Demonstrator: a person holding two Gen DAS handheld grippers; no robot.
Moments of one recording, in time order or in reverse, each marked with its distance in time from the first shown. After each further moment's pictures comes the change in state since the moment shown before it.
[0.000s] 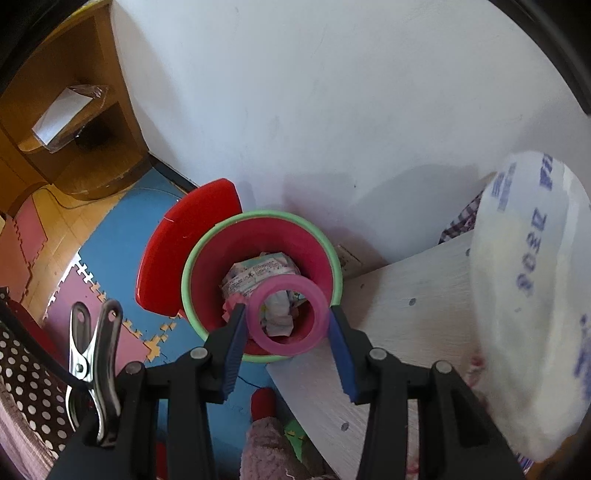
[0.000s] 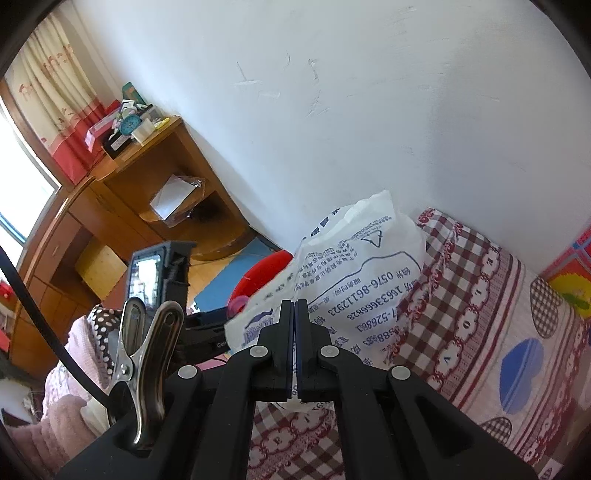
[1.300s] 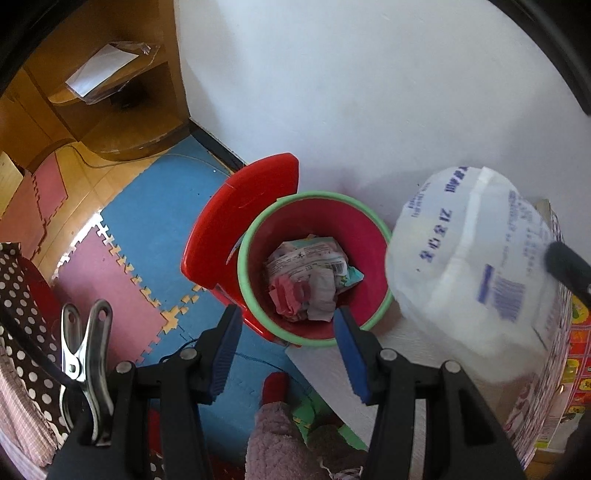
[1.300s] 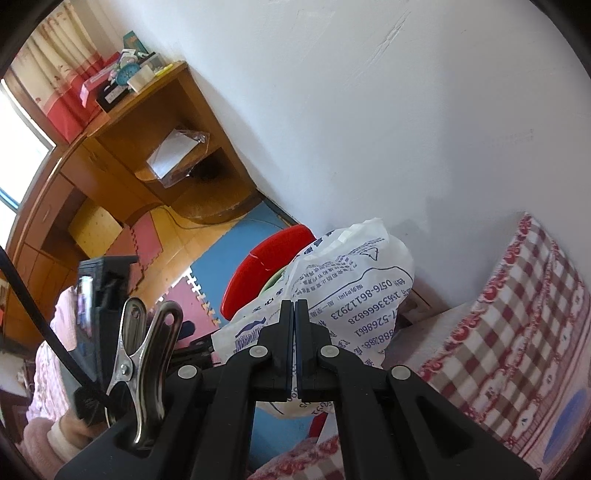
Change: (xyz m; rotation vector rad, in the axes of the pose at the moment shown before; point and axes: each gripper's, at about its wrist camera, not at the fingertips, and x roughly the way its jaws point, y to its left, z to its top) left arm 0.003 0.083 -0.015 -0.149 0.056 0.054; right arm 0.129 0.052 0.025 -0.086 0.162 0.000
